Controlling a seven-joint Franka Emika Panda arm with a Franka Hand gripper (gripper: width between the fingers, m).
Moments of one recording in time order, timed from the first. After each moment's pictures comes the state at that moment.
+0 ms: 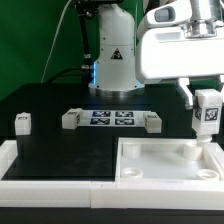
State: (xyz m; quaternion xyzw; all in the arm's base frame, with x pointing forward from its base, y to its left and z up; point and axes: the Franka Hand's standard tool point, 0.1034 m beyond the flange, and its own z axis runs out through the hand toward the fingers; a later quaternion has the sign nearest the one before) arm 0.600 0.115 0.121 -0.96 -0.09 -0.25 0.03
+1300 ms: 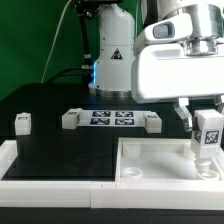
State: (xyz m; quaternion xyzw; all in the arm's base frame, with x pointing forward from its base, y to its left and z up) arm 0.622 0.110 0.091 -0.97 -0.11 -0.24 0.02
